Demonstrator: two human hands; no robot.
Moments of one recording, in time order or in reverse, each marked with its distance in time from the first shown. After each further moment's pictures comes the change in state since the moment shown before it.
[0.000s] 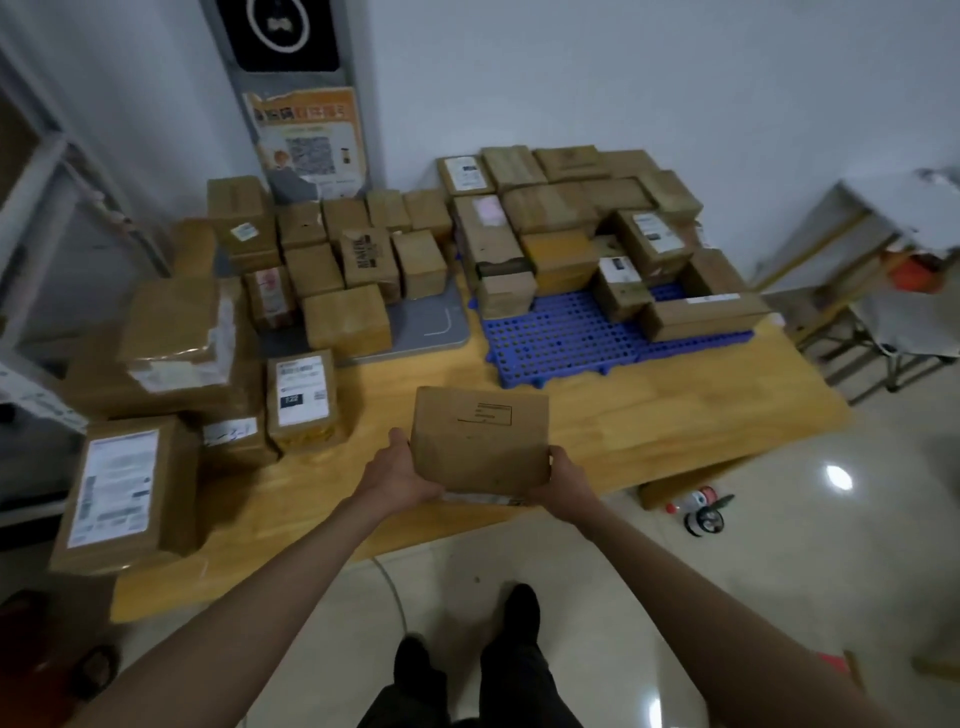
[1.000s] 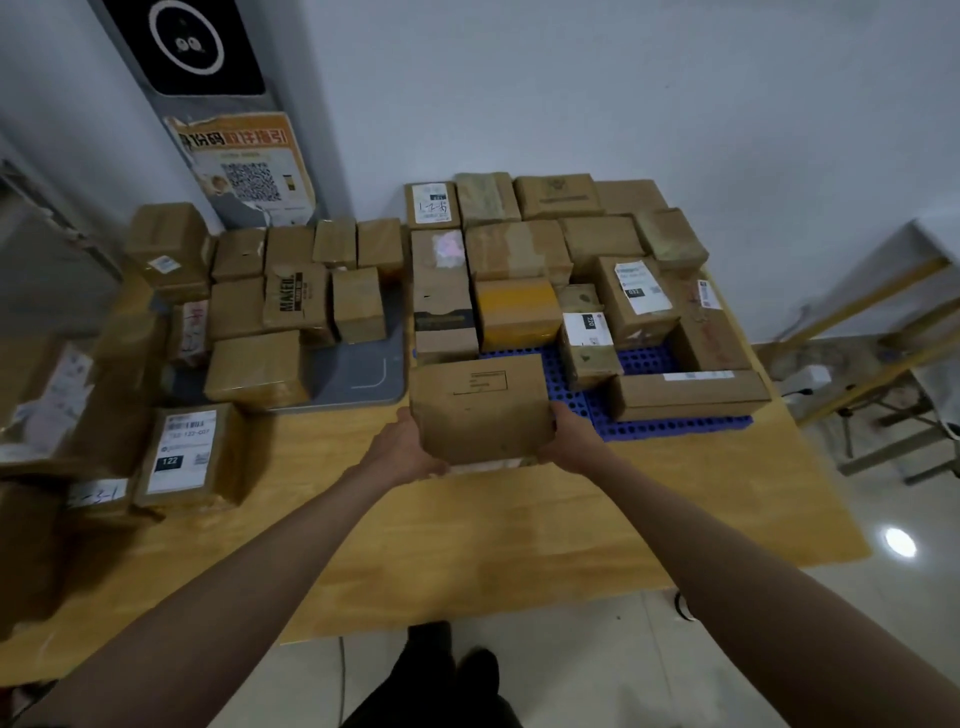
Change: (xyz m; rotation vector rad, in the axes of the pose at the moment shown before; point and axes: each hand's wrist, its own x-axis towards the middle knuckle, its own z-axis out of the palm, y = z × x) left_hand 0.133 0.208 0.028 0.030 0.083 -0.088; right_hand 0.201 0.005 -0.216 -0.289 -0.087 -0.162
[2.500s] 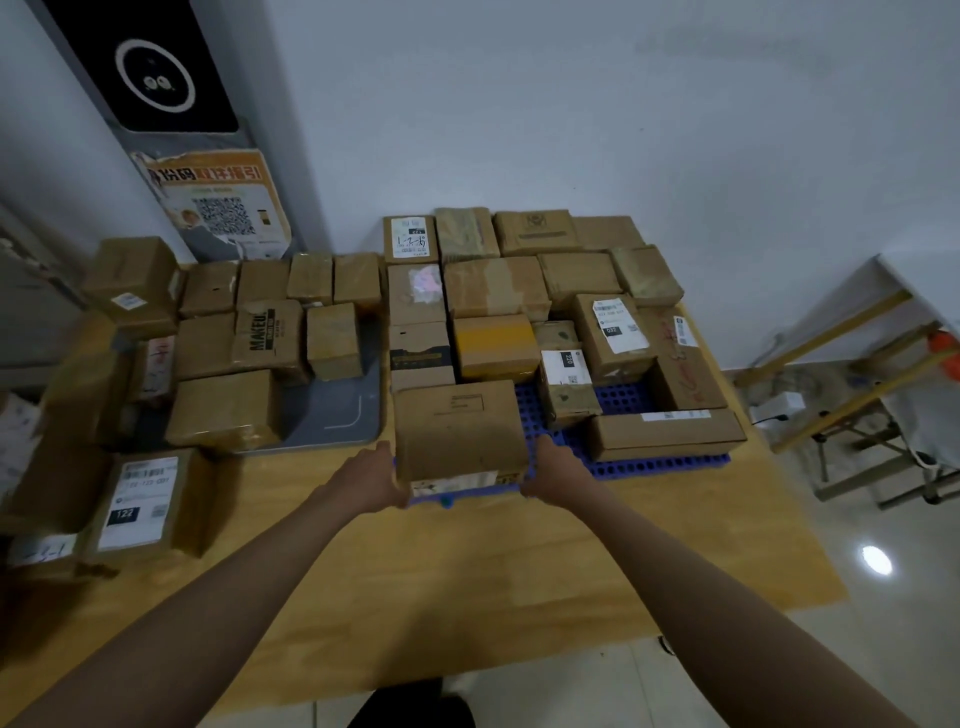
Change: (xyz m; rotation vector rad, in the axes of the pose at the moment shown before) left_hand 0.035 0.008 -0.023 0.260 -0.105 0.028; right_hand 0.022 0.002 -0.022 -0.210 -0.019 -0.011
